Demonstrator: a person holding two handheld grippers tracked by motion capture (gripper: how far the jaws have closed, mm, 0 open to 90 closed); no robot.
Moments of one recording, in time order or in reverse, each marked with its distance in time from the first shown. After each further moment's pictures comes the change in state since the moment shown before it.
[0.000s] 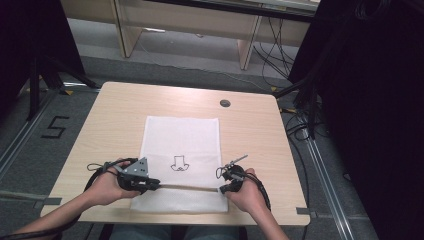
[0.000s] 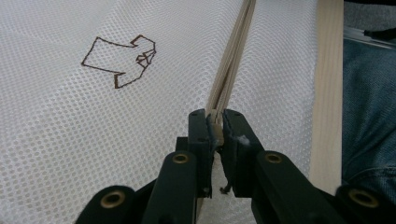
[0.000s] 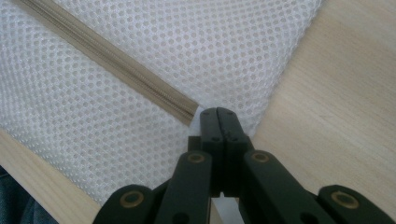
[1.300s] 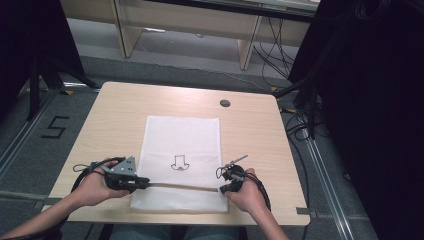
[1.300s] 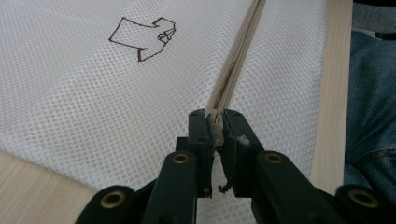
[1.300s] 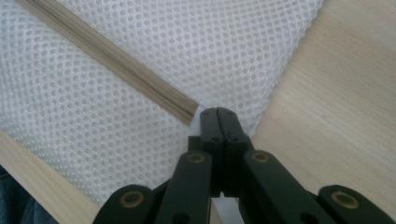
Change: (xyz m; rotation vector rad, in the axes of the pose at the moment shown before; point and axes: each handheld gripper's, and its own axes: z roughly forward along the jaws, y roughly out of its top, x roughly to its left) left arm 0.007 -0.019 -0.023 -0.009 0.035 -0.028; right arm 0.001 0.000 0.000 -0.003 0.005 0.005
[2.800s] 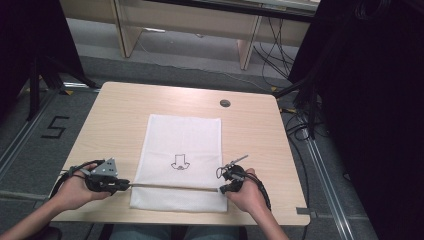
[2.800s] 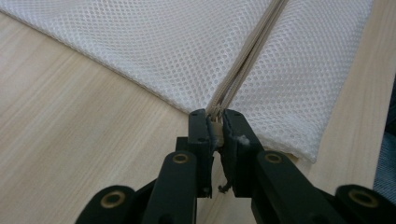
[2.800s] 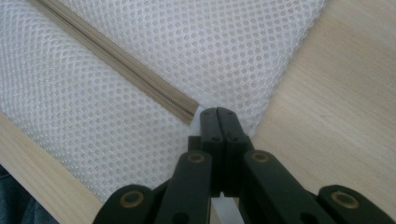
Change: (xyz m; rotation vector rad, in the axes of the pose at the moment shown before) left arm 0.015 -0.045 -0.023 0.069 0.083 -0.104; right arm -0.001 0.000 0.000 -0.006 0.005 -0.004
